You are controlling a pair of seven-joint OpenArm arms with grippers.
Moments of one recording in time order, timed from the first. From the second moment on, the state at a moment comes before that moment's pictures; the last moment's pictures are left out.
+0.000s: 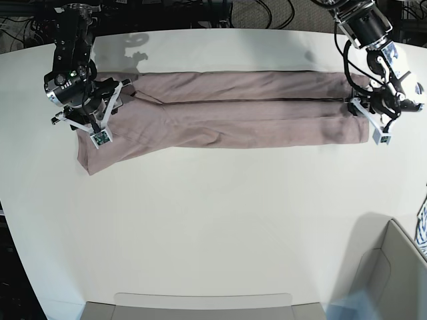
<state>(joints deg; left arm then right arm) -0.9 -14.5 -38.9 83.3 -15.0 -36.3 76.2 -9.8 12.7 8.2 114.1 6.7 28.3 -75.6</state>
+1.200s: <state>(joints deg) -1.3 -15.7 -41.1 80.9 -13.5 -36.3 74.6 -9.2 13.1 8.2 111.8 6.7 28.3 -75.6</state>
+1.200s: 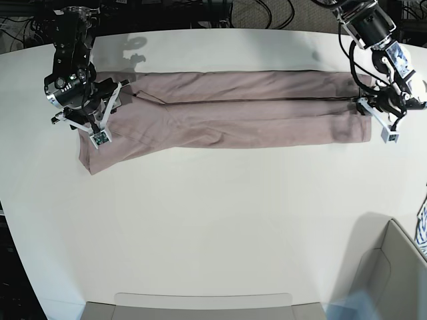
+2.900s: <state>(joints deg) -3.2 -14.5 -41.9 88.2 -13.2 -36.5 77.9 -9.0 12.7 8.2 111.8 6.7 28.3 -75.6</state>
